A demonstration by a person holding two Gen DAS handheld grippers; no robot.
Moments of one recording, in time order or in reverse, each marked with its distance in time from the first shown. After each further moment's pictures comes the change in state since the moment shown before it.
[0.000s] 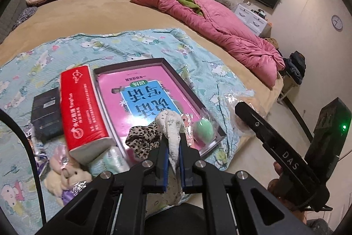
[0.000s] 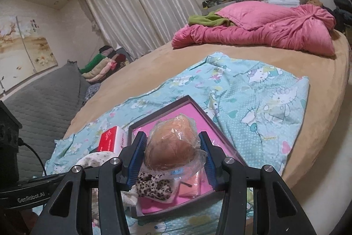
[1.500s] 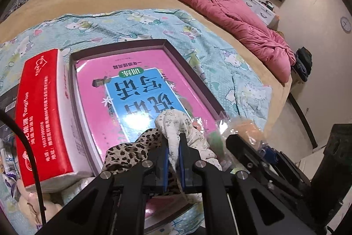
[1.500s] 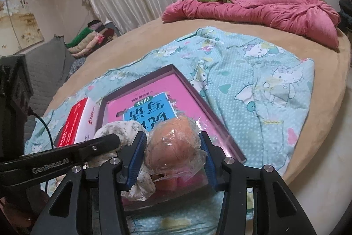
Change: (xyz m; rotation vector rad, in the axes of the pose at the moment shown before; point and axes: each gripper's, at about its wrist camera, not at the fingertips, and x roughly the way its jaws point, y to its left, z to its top) left arm 0.099 0.015 0.017 -0.035 0.082 -0.003; right arm 0.069 -0.017 -0.028 -0.067 0.153 -0.082
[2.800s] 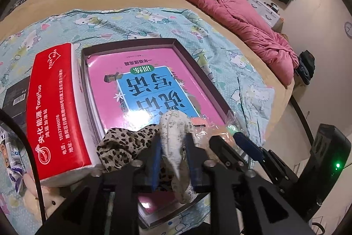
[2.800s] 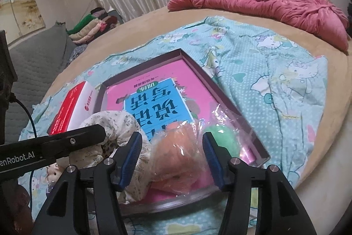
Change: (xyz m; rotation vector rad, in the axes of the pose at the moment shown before) left arm -0.011 0.013 -0.002 -0.032 0.015 0.007; right arm 0.025 0.013 -0.008 -0.043 0.045 -0.014
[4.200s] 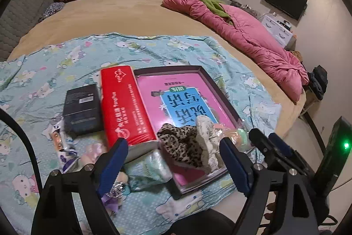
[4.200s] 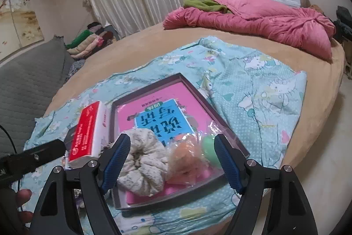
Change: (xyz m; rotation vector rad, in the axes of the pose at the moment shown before) left arm -0.103 0.021 -0.025 -0.033 -0.149 0.146; right arm -0.067 0.027 0.012 0.018 -0.092 -0.028
